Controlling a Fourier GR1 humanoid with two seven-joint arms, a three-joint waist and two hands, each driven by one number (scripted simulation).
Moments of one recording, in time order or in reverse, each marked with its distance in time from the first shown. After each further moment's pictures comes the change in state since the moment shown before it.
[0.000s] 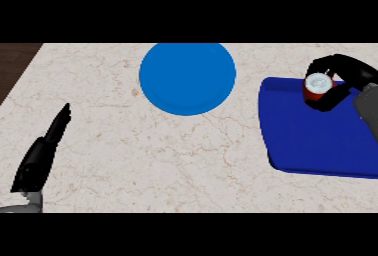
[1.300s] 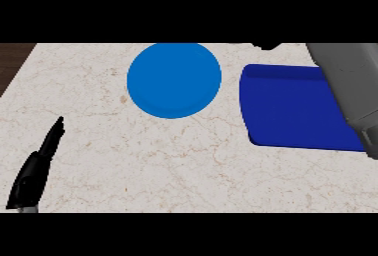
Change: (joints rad) left arm 0.088 -0.023 0.026 -0.012 -0.020 0.023 -0.016; right arm -0.364 0.203 -0.136 -0.015 -0.084 -0.181 -0.237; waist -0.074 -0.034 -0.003
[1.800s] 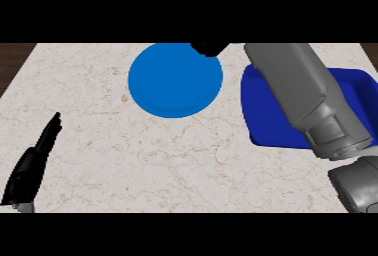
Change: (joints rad) left arm -0.021 0.012 0.017 -0.016 0.007 -0.024 0.030; right arm -0.115 0.208 0.011 0.066 0.016 -0.016 0.169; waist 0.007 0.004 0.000
